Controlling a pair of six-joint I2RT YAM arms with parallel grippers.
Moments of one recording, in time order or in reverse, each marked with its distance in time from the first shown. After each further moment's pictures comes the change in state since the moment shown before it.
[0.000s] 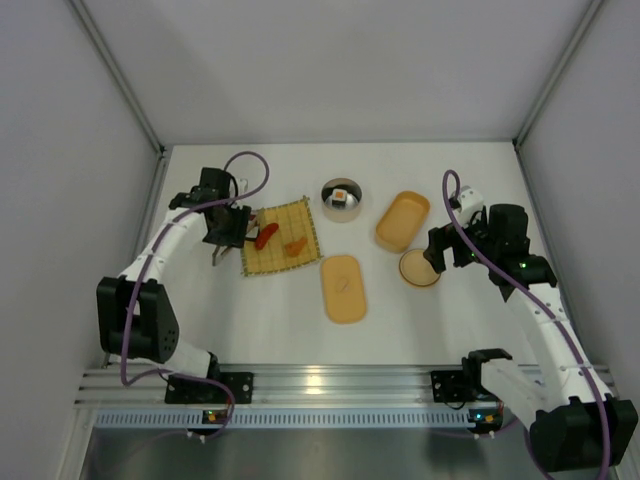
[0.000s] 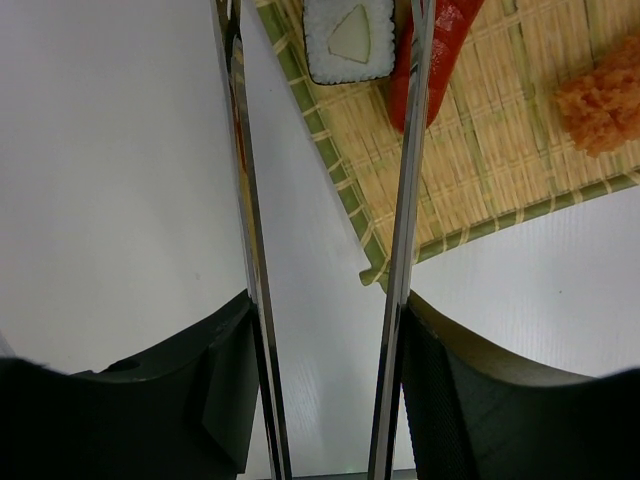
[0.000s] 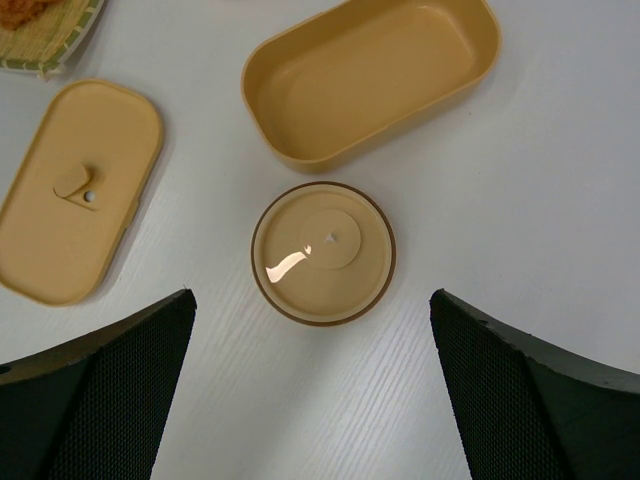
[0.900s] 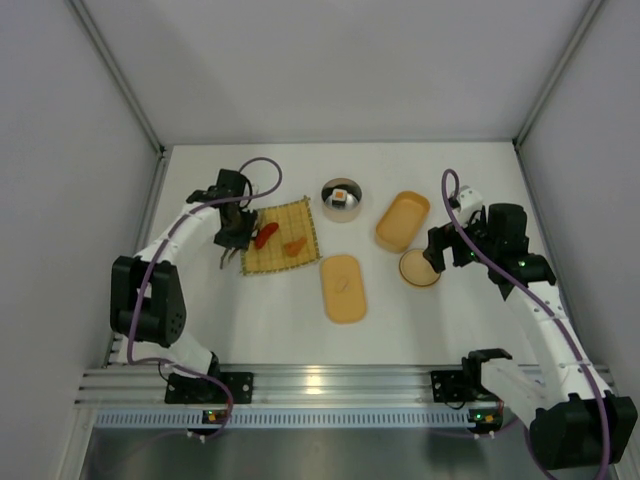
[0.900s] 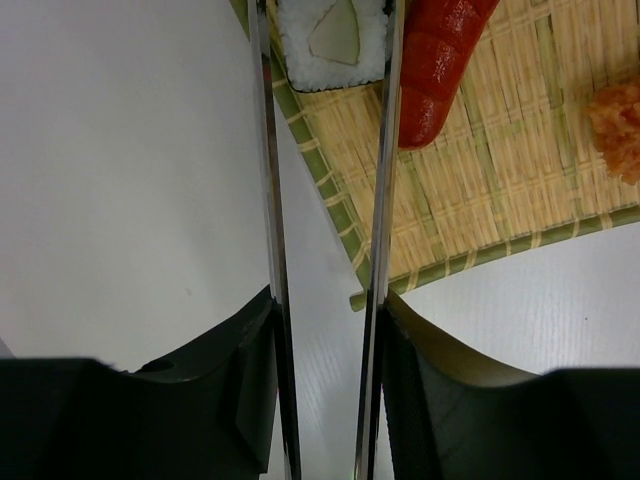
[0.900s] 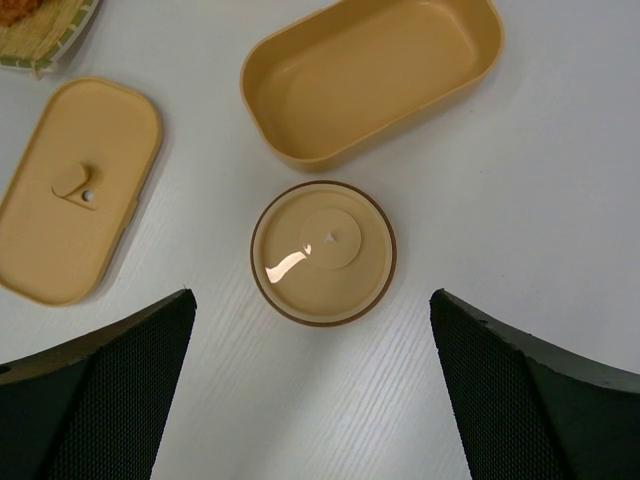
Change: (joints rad) left arm -0.055 0.109 0.009 0.021 -0.077 -0.020; right arm 0.000 0.013 0.000 0.005 -0.001 0.000
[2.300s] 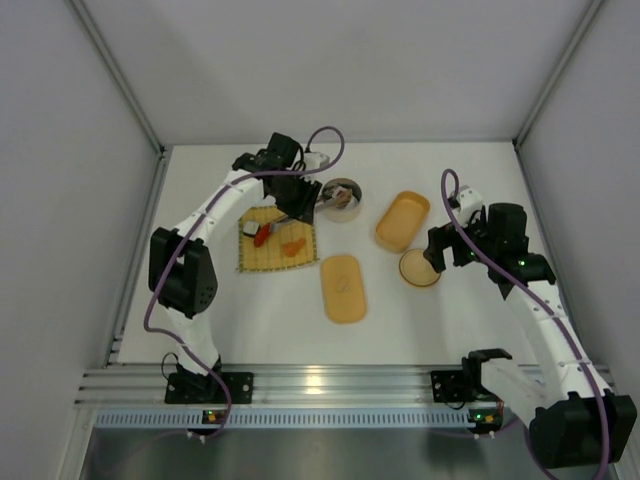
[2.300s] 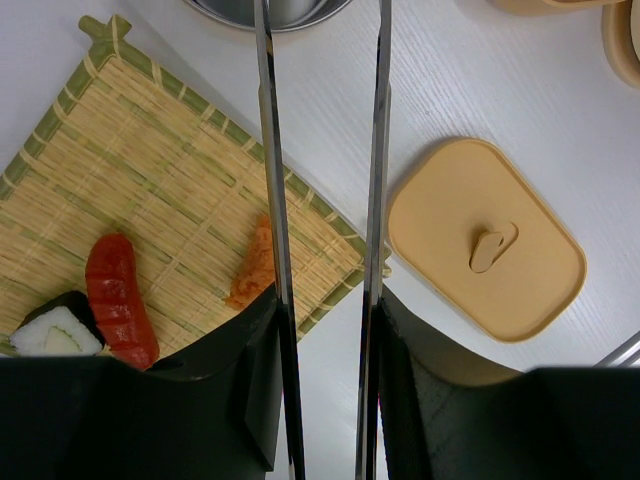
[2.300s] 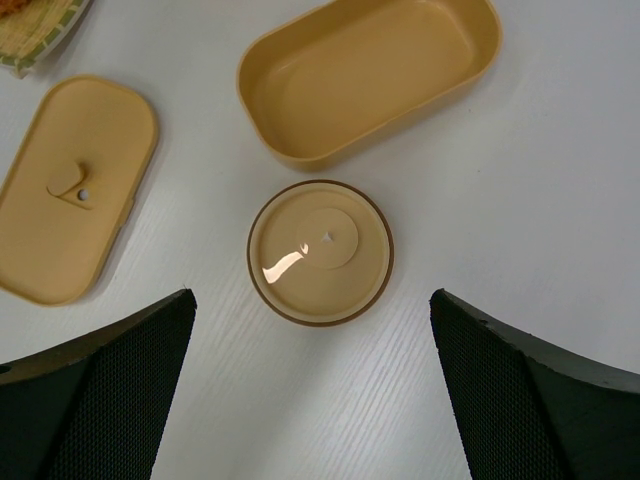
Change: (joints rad) left arm -0.231 0.281 0.504 -0.098 0.402 0.109; right arm -0.004 0.006 0.000 0.003 0.001 -0.006
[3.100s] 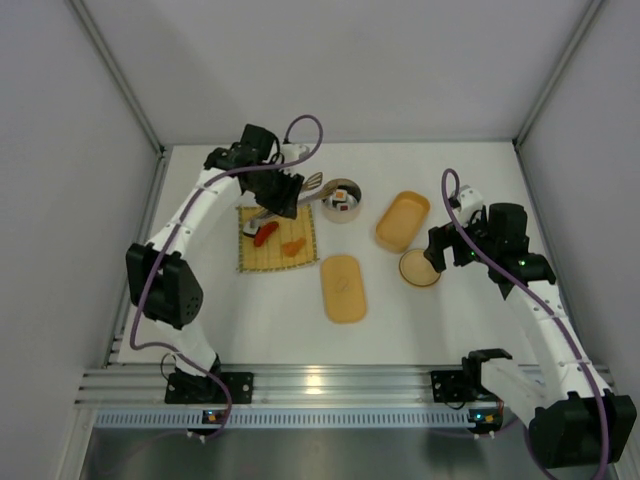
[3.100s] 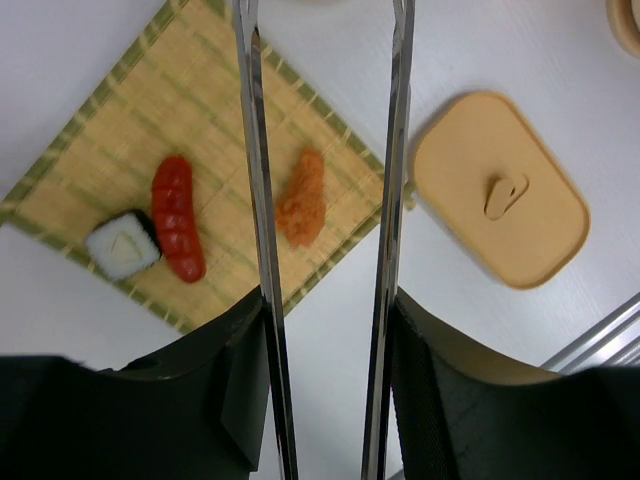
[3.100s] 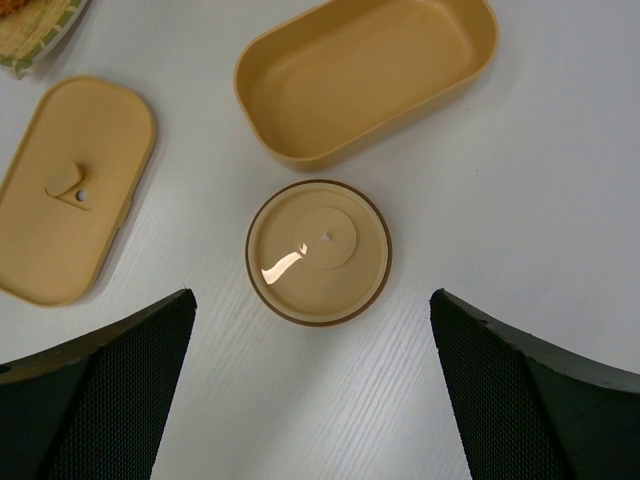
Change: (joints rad) left arm 0.065 -0.090 0.019 -0.082 0.004 0.038; right arm -0.005 0.000 0.000 0.000 0.000 0.000
